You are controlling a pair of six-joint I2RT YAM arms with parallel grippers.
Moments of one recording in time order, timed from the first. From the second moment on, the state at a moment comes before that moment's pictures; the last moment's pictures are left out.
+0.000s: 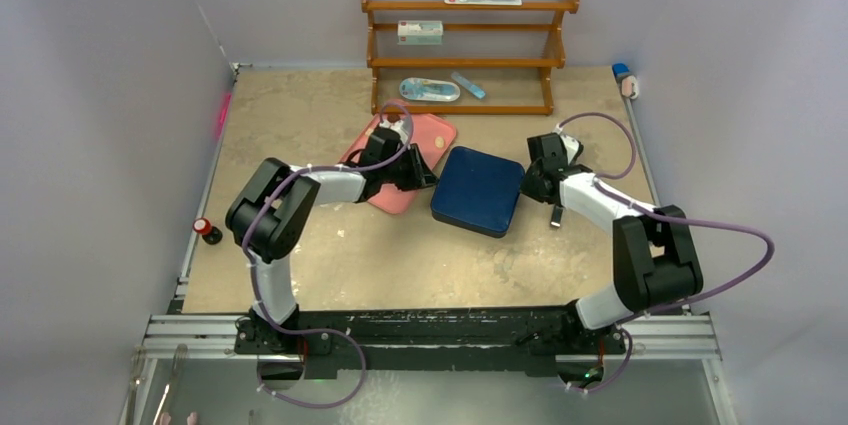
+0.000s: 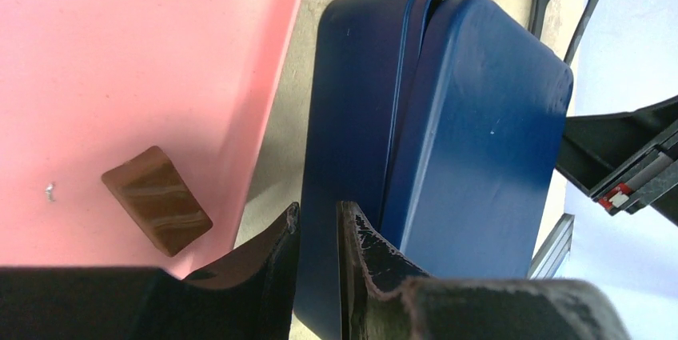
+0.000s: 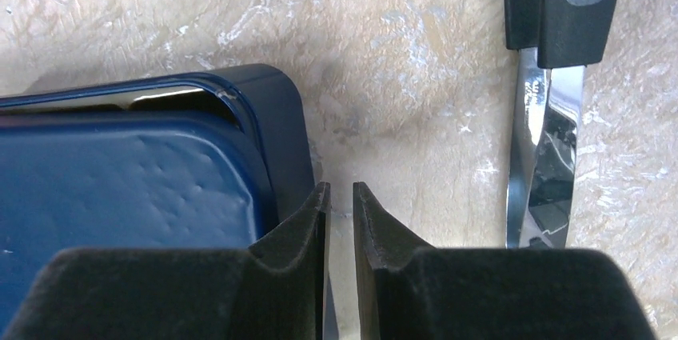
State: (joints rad) left arm -0.54 1.90 1.01 0.27 0.32 -0.77; right arm 0.25 1.50 0.83 -0.31 0.25 0.68
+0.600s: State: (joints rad) left arm -0.57 1.91 1.01 0.27 0.31 -0.77; right arm 0.22 1.58 0.88 -0.29 0.22 0.68
